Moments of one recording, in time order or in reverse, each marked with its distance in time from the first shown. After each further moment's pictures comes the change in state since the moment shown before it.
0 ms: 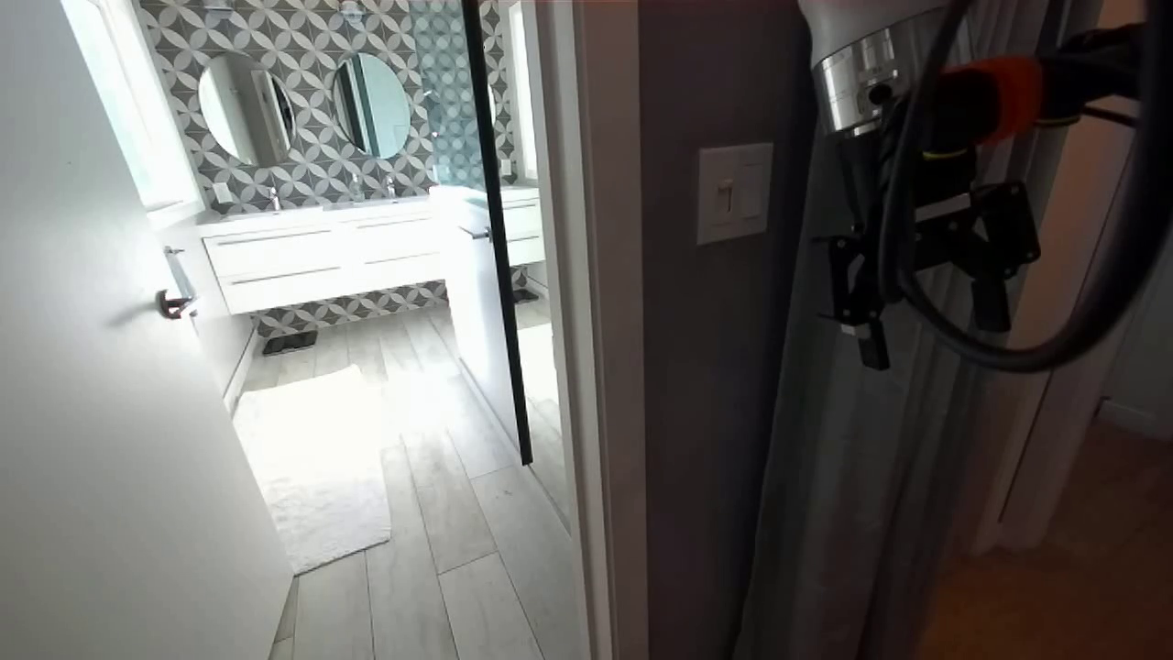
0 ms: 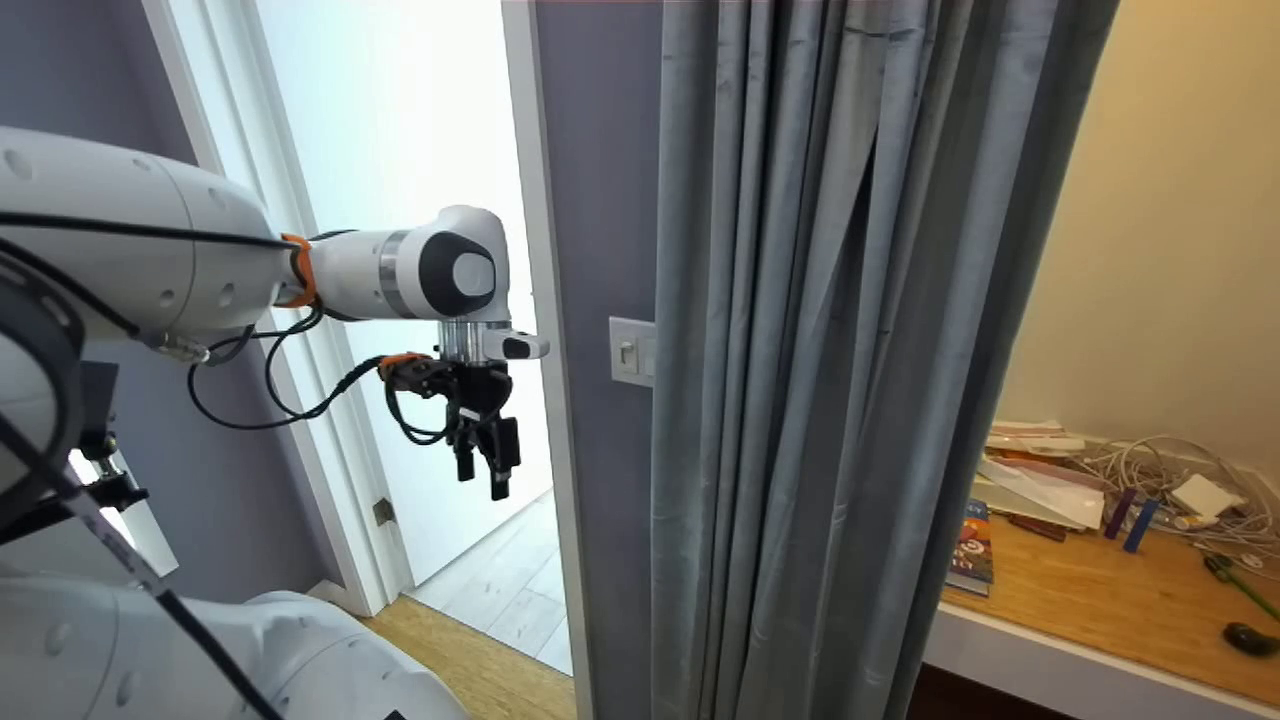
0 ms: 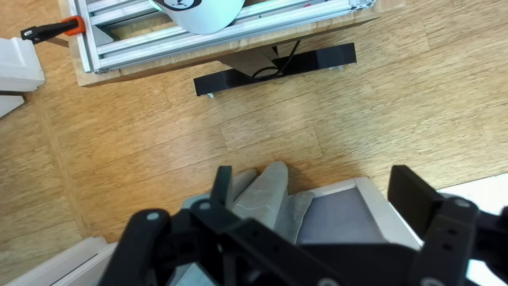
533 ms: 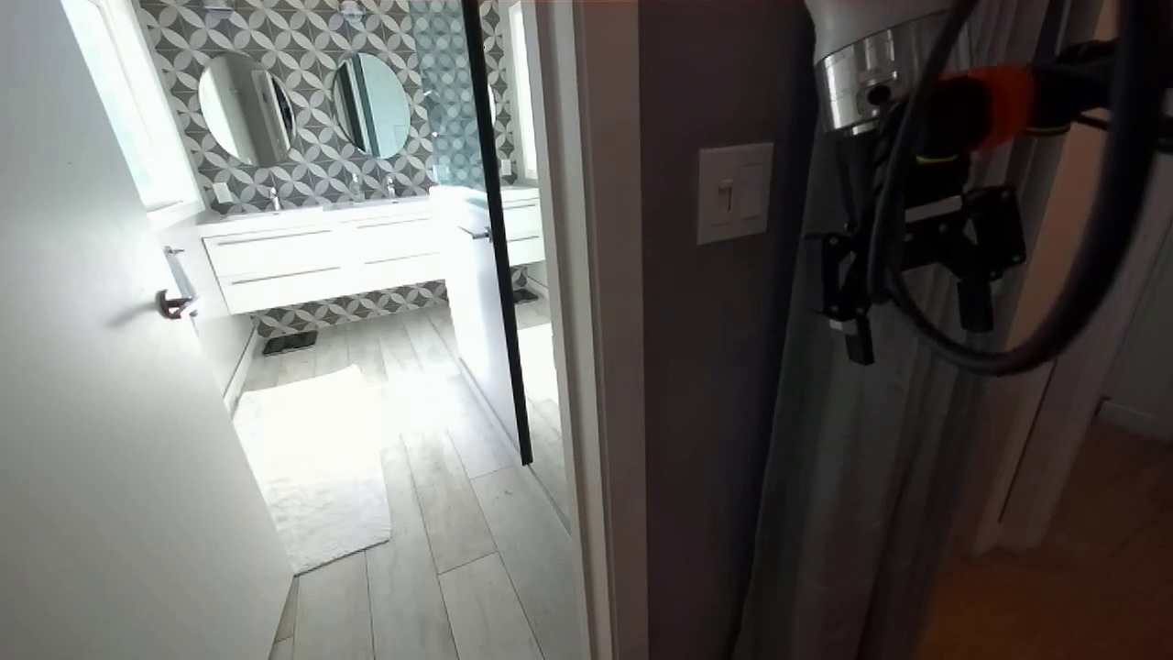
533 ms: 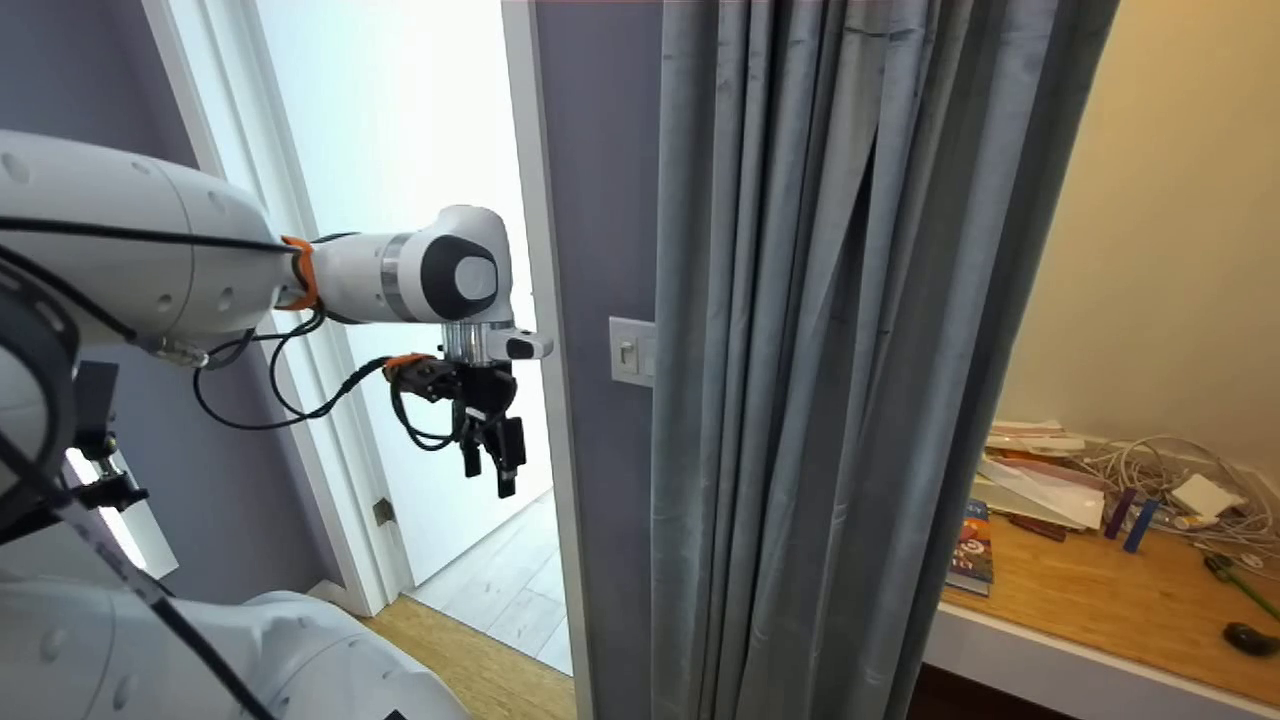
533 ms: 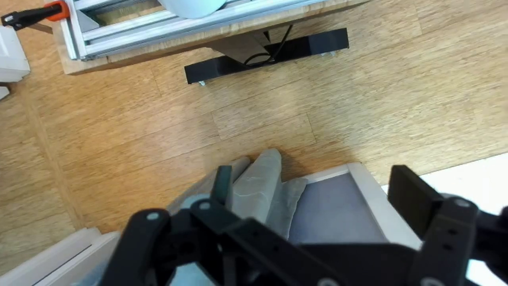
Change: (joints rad) arm 0.001 -0.011 -0.011 -0.017 0.000 0.059 0.000
